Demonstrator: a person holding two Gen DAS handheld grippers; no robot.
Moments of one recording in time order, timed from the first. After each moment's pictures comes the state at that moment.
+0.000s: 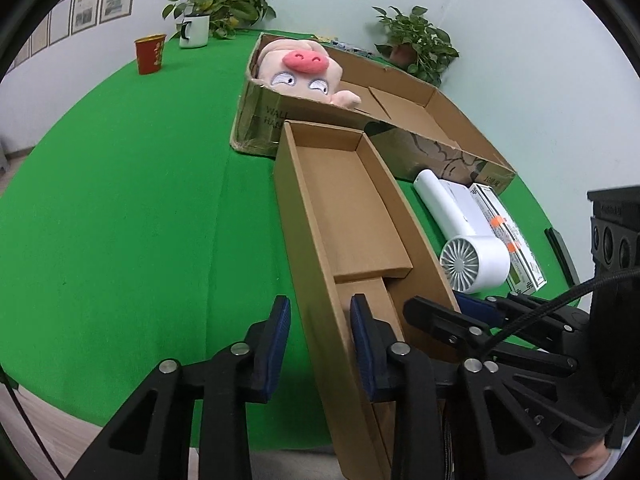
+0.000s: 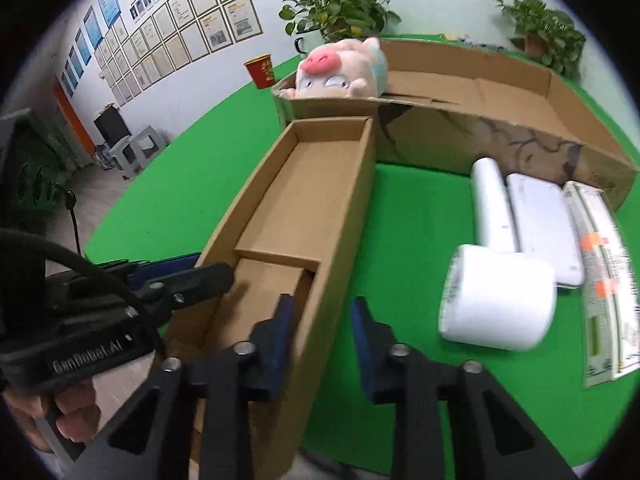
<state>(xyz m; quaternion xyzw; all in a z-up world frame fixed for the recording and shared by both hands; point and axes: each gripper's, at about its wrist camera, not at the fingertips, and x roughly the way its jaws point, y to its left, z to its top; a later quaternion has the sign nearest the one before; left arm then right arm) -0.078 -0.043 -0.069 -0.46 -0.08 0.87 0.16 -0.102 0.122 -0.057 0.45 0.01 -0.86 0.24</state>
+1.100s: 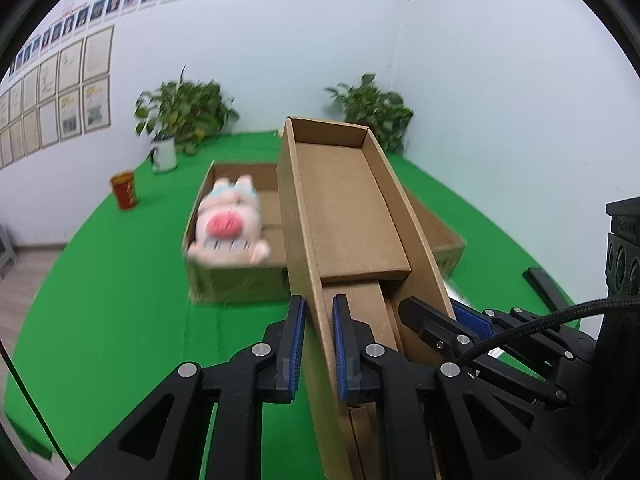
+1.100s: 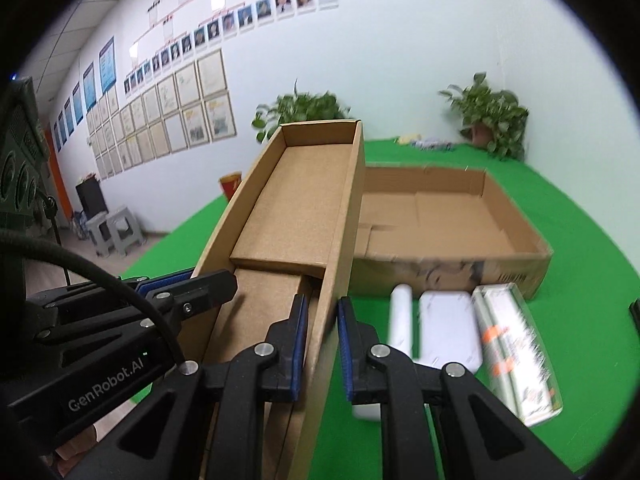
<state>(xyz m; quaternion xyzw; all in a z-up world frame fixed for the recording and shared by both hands) -0.068 0.036 0.049 -0.30 -0.01 0.94 0.18 -0.096 0.168 0.028 0.27 -0.01 -0.95 0.17</state>
